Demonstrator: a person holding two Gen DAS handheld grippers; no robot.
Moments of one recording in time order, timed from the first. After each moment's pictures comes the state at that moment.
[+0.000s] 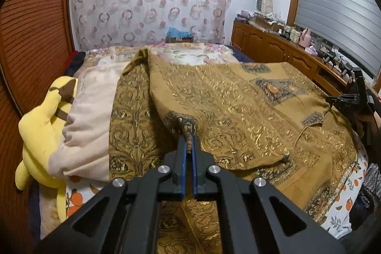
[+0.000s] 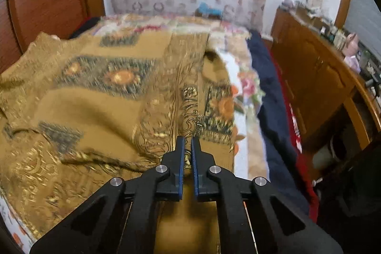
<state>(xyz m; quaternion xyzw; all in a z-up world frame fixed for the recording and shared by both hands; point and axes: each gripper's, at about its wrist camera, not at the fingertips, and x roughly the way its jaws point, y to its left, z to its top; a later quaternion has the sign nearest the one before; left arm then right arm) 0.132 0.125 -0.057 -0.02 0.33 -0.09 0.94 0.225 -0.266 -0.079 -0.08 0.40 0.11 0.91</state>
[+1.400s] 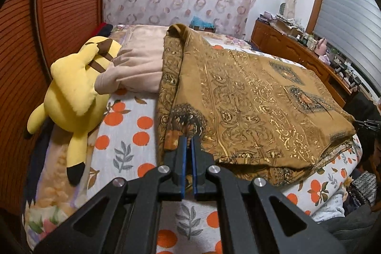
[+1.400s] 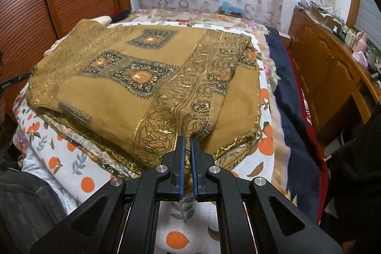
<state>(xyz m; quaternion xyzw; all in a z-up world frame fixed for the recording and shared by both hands) 0.028 0.167 -0.090 -0.08 0.37 -0.03 0.93 0.078 -0.257 -0.071 -0.09 0.42 0.18 0.89</state>
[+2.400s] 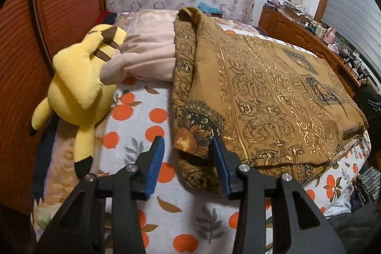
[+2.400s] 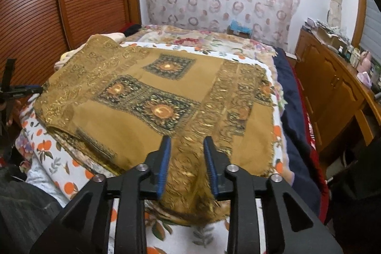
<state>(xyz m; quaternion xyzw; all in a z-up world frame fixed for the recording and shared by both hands) 0.048 0.185 -0.105 -0.07 0.42 -0.01 0.91 0.083 -0.219 -0.046 -0.09 0.37 0.21 0.90</state>
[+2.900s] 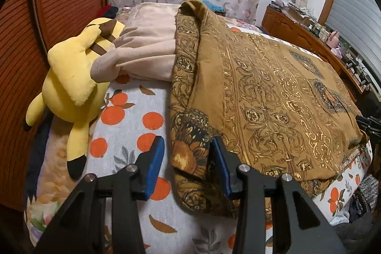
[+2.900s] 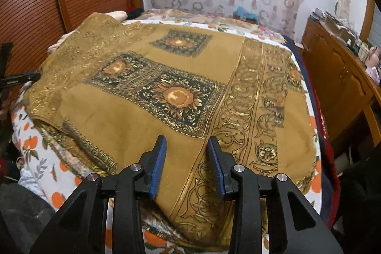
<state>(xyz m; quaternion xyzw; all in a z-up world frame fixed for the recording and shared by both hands) 0.065 0.186 -0.116 -0.08 0.42 -0.01 0.90 0.108 -0.183 -0.097 -0.10 0.41 0.20 0.88</state>
